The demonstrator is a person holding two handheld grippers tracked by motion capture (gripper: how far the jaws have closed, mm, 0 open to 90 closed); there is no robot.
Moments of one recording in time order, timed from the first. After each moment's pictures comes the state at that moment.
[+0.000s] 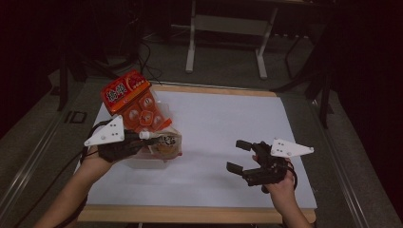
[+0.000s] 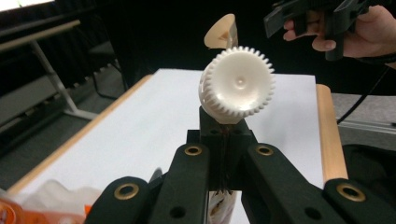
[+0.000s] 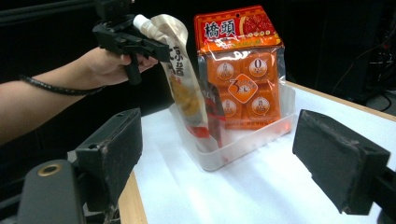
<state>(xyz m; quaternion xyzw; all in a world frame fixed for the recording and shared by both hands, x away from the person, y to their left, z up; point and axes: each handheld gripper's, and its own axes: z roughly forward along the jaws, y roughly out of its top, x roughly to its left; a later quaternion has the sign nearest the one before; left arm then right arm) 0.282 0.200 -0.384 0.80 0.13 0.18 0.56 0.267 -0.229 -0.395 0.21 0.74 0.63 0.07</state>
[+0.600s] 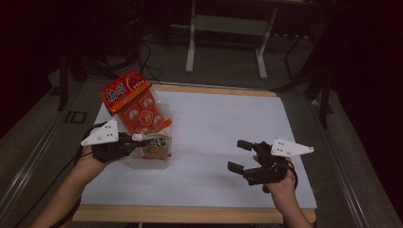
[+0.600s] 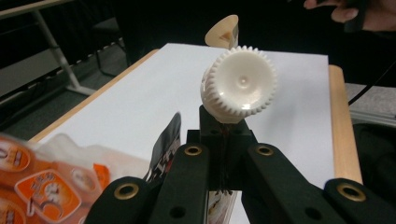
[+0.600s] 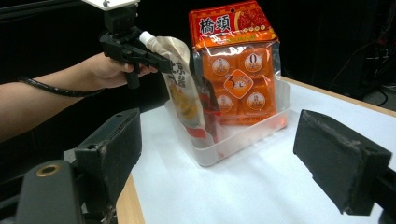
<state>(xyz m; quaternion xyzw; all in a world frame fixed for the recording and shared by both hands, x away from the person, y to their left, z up) 0.289 0.224 -0.409 0.81 0.16 0.17 0.54 0.270 -0.232 -0.399 0.21 0.75 0.63 0.06</state>
